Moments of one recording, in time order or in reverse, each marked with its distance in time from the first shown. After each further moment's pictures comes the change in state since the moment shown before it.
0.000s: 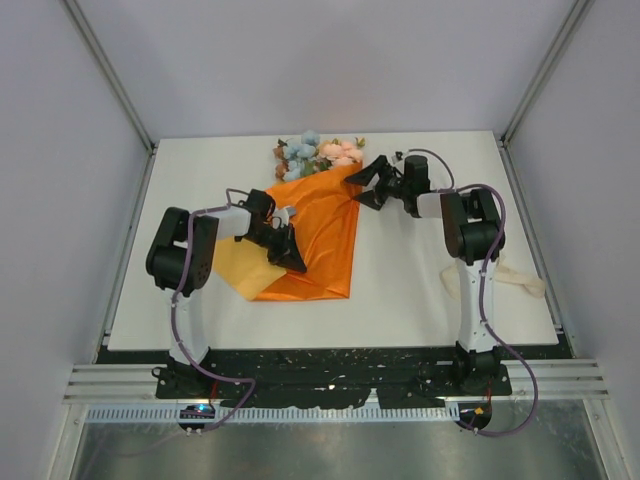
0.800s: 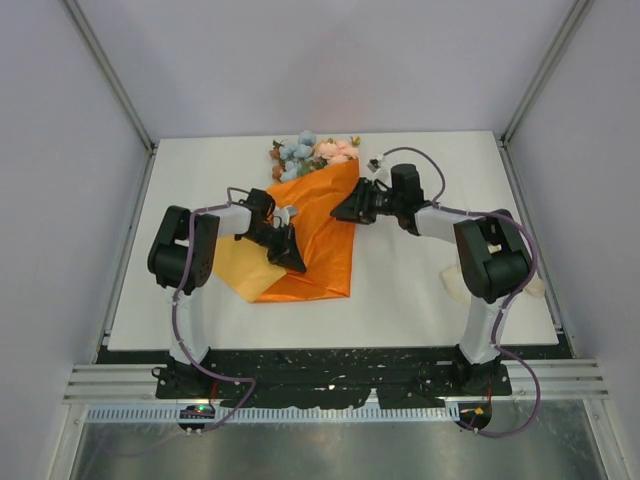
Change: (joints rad) left arm 0.002 0.023 0.035 -0.047 0.017 0.051; right arm 0.129 -0.379 -0.287 -0.138 -0.050 -0.289
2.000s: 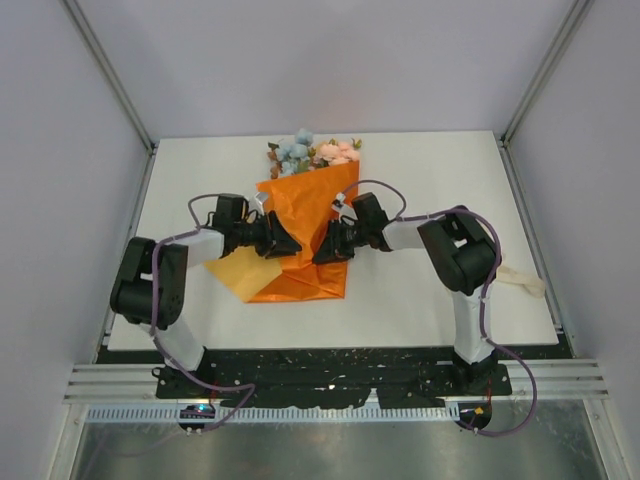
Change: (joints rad) left arm 0.101 -0.399 -0.409 0.552 -0.006 -0.372; right arm 0.237 0.129 -0.005 -0.188 0.050 -0.158
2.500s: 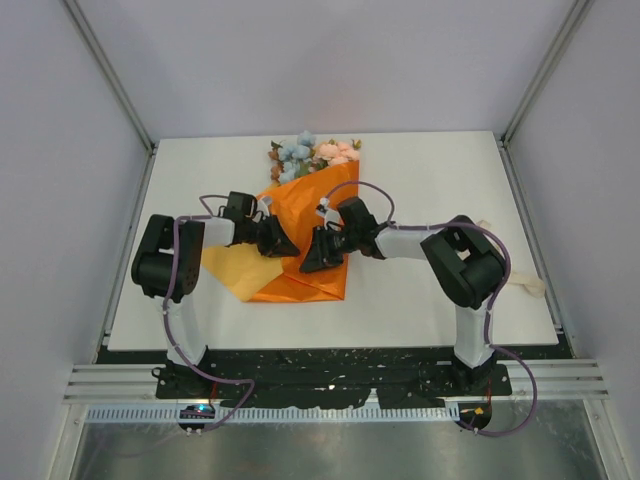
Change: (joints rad) left arm -0.012 0.291 0.198 -0.096 -0.076 0.027; right arm 0.085 -0.116 -0.020 -0.047 0.023 -0.013
